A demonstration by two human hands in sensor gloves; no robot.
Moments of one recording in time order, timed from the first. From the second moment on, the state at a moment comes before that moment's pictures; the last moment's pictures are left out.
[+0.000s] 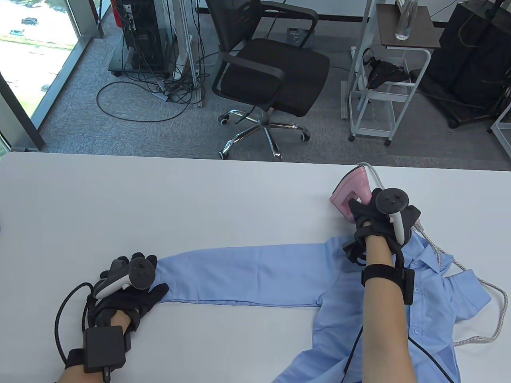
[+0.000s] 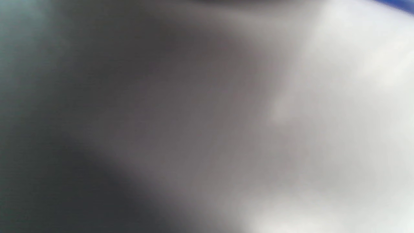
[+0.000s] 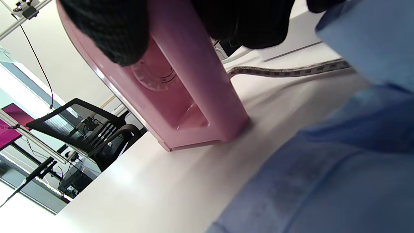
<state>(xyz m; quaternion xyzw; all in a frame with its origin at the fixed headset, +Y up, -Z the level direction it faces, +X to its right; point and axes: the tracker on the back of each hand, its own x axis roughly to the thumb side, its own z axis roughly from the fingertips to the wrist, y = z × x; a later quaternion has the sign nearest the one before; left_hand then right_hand) -0.296 -0.802 -0.307 -0.32 -0.06 0.10 0.94 0.293 -0.720 -0.468 -0.19 -0.02 0.92 0.33</state>
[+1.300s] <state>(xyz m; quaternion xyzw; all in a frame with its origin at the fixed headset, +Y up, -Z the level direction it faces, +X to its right) -0.334 -0.801 -0.304 -0.31 0.02 0.13 0.94 -0.120 -0.709 -0.325 0.35 0.04 0.93 0.12</state>
